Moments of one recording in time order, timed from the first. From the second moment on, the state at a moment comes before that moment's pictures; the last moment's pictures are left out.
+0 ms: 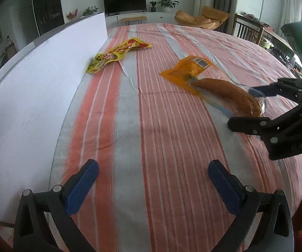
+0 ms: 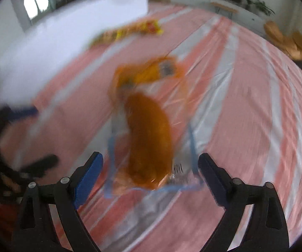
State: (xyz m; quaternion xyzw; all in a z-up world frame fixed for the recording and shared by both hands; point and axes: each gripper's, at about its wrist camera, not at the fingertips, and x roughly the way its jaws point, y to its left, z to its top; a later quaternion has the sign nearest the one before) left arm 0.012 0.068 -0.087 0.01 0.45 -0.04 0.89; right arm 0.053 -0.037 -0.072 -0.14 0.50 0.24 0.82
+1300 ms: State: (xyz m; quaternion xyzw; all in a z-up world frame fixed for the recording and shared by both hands) left arm 0.183 0.040 -0.025 0.08 0.51 -0.07 0.85; right arm 0.097 -0.154 -0.076 -0.03 0.46 0.05 0.89
